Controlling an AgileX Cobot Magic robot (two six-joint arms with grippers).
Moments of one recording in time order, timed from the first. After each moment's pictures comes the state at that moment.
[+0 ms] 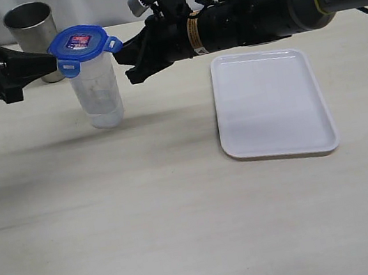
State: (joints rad) left arm 0.12 1.89 -1.00 1.56 -1.04 -1.04; right arm 0.41 2.12 -1.41 -1.37 -0.60 1.14
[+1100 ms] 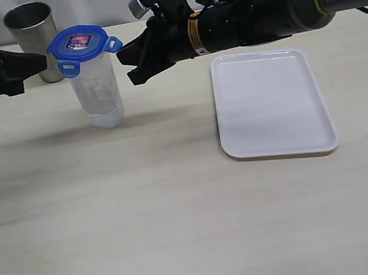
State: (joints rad) left arm 0.12 1.89 -1.00 1.52 -0.90 -1.08; right arm 0.41 2.12 -1.41 -1.38 -0.57 1.15
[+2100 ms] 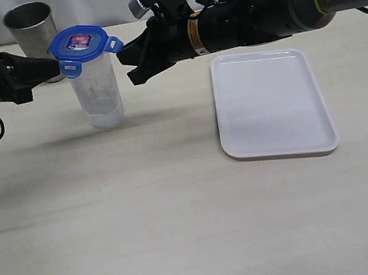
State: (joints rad) left arm 0.09 1.89 -0.97 1.50 -0.96 -1.05; right arm 0.41 2.12 -1.41 -1.38 -0.57 1.15
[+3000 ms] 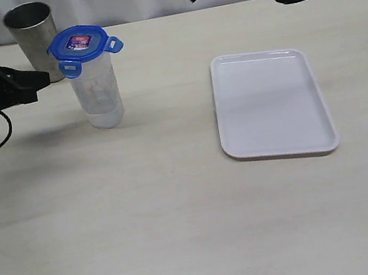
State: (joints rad) left arm 0.09 1.93 -0.95 1.38 -0.78 -1.05; right arm 0.47 1.81 -1.31 -1.75 0.43 1.39
